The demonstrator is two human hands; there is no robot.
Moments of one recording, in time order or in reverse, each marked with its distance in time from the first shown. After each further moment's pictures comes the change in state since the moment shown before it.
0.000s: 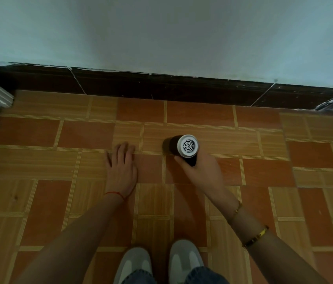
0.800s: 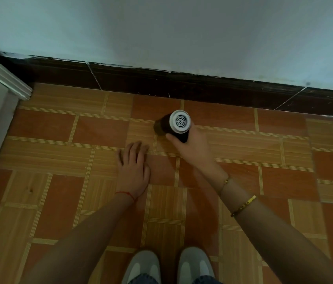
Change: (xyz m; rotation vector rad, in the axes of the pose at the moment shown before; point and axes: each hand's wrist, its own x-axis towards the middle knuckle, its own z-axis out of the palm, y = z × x) left_hand 0.002 -0.002 -0.007 -0.013 0.023 0.012; right_hand 0.070 -0.050 0.033 0.190 -0.098 -0.084
